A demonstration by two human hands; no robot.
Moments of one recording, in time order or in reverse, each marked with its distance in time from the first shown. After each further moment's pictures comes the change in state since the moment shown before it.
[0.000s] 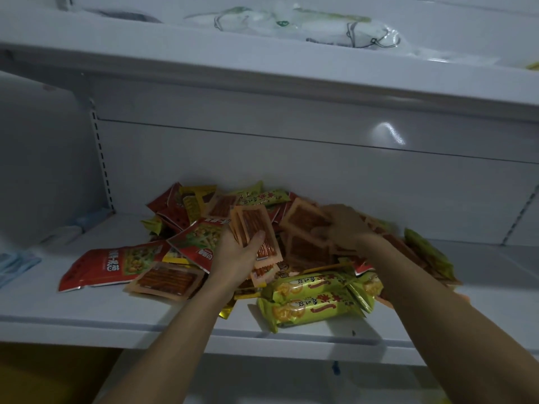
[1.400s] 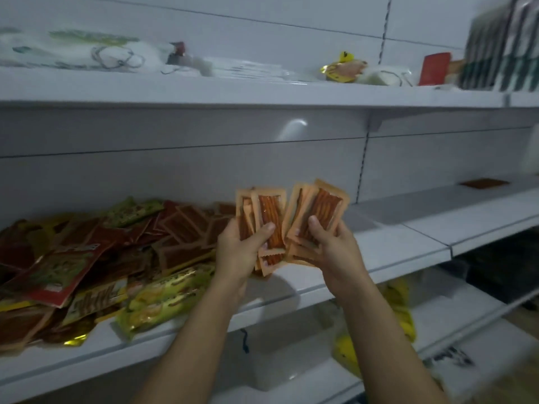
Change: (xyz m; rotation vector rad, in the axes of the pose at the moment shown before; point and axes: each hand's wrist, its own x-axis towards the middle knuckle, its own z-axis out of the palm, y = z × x) left_hand -0.117 0.088 0.198 -0.431 -0.380 0.012; right_hand -0.219 0.083 -0.076 1.314 0.655 0.253
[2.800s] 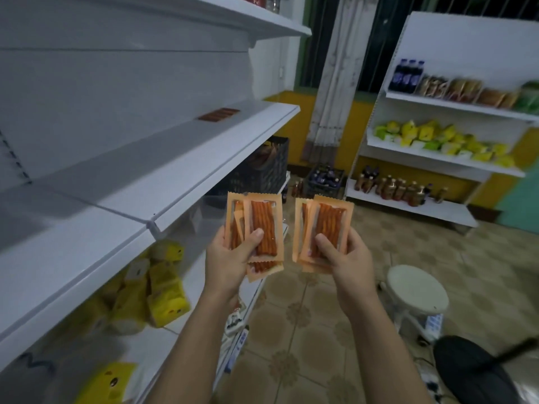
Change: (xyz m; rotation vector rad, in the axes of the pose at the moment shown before) left_hand -0.085 -0.221 0.491 -0.151 -0.712 -0.425; right_hand -0.070 -0.117 -0.497 -0.439 0.966 -0.202
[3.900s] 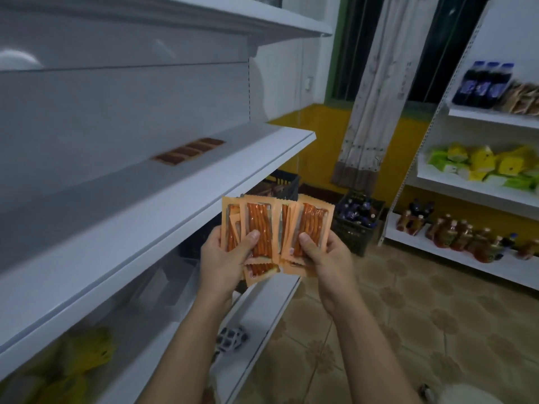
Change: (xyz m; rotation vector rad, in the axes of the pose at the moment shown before) left_hand 0.383 -0.057 0.212 0.156 0.207 0.055; right_hand 0.467 0.062 0.000 0.177 -0.293 0.138
